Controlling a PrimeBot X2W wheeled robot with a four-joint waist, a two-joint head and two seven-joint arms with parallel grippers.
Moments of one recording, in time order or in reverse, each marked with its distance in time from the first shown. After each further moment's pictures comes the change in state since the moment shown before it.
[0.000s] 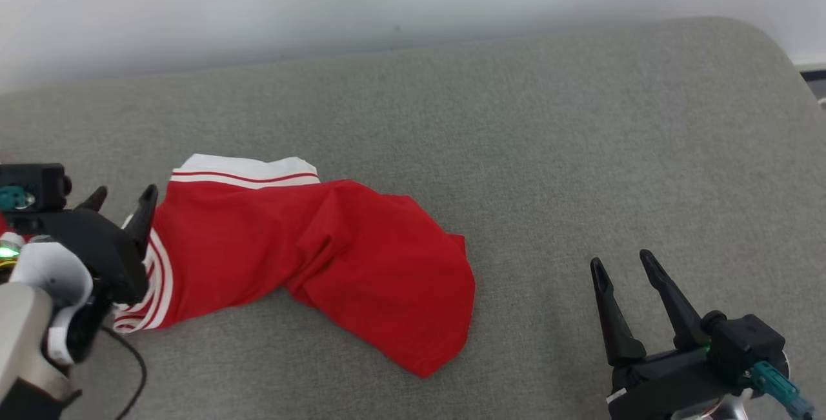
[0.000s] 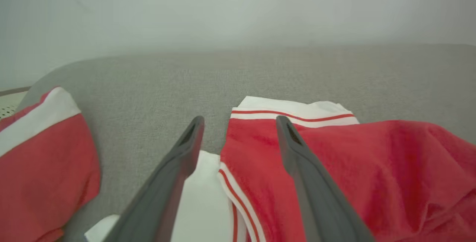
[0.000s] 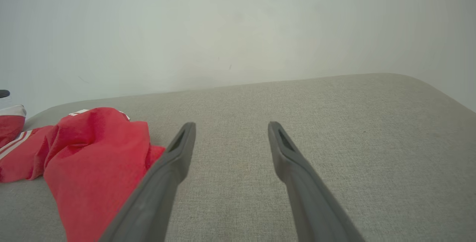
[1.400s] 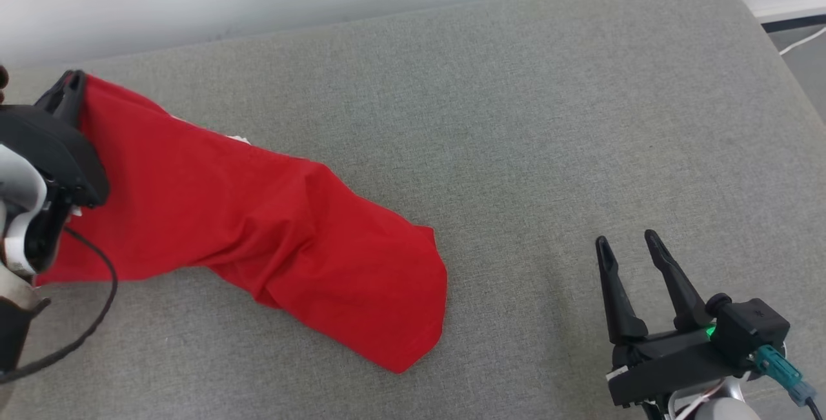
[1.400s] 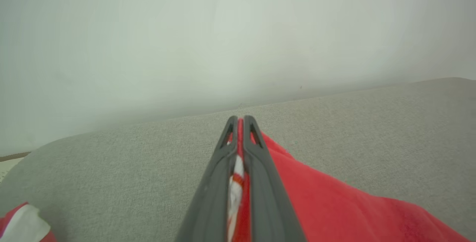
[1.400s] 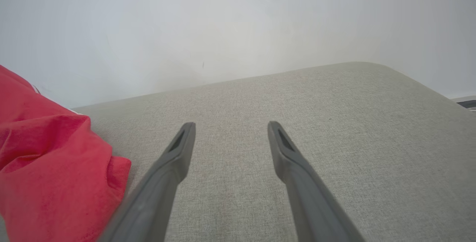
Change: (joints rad) left arm -0.280 0.003 -0.013 0.193 0.019 -0.062 -0.049; right arm -0.085 0.005 0.004 0.095 0.039 0.000 -0.077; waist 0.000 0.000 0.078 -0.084
